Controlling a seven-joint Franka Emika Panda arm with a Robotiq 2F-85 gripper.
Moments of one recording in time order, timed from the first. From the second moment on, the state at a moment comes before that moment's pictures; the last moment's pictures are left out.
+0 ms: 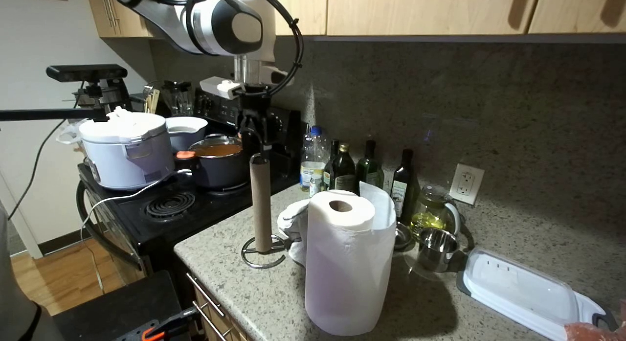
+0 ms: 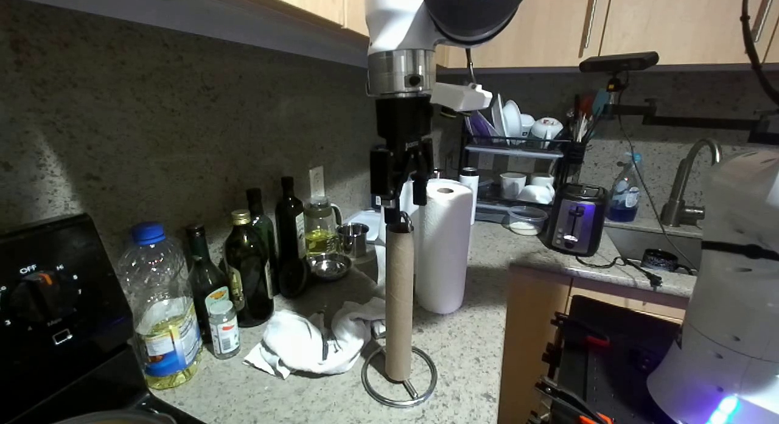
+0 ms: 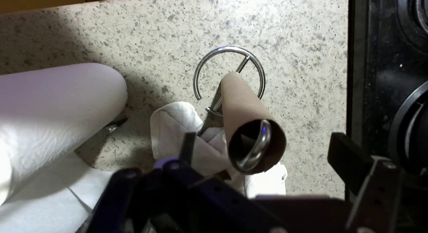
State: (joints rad) arm 0.14 -0.19 0.24 -2.23 0.06 1.99 0.28
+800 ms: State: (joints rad) arm 0.16 -0.11 0.24 -2.23 0.06 2.01 0.22
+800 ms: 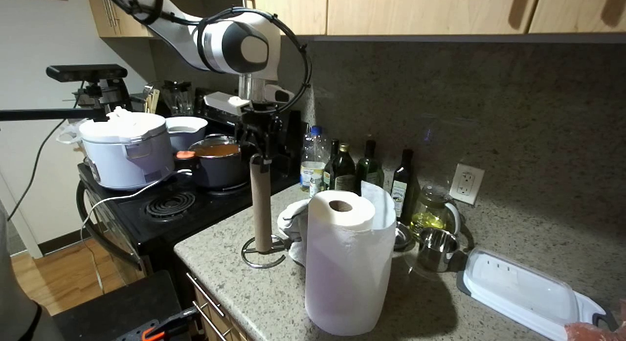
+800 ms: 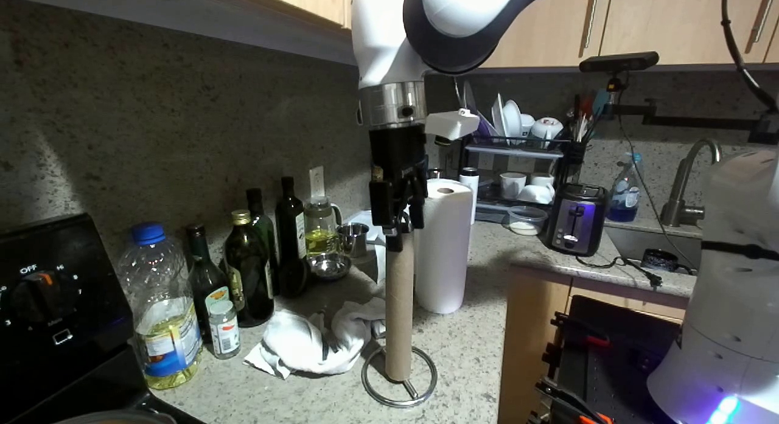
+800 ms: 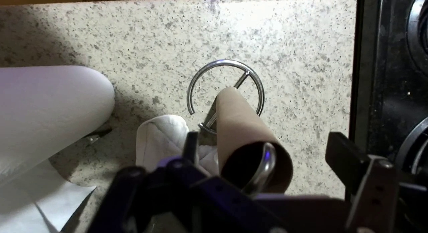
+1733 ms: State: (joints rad) arm 0.16 -0.11 0.21 -2.23 0.06 2.02 0.21
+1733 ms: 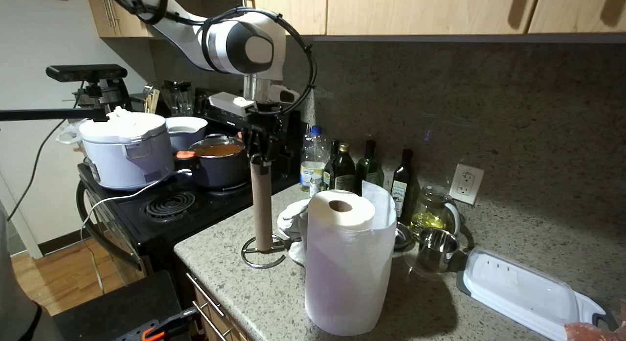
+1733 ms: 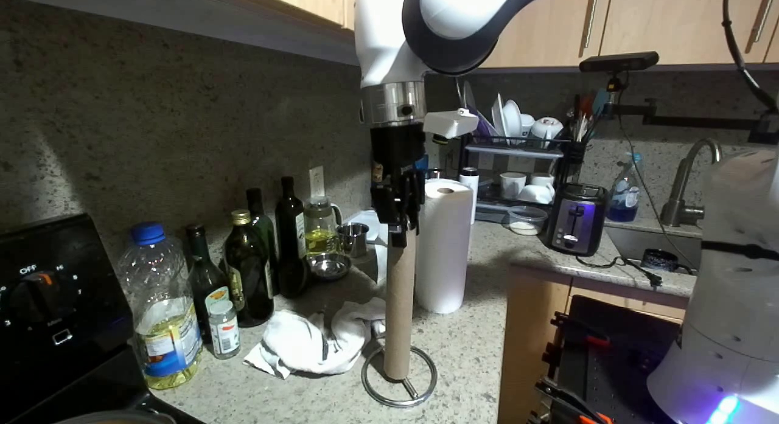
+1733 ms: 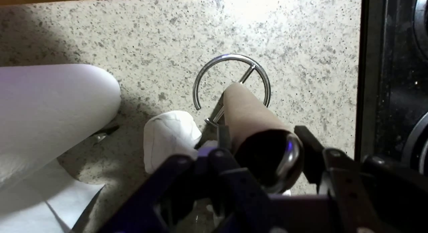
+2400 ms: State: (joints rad) arm 0.16 -0.14 0.20 -2.22 0.05 2.02 0.21
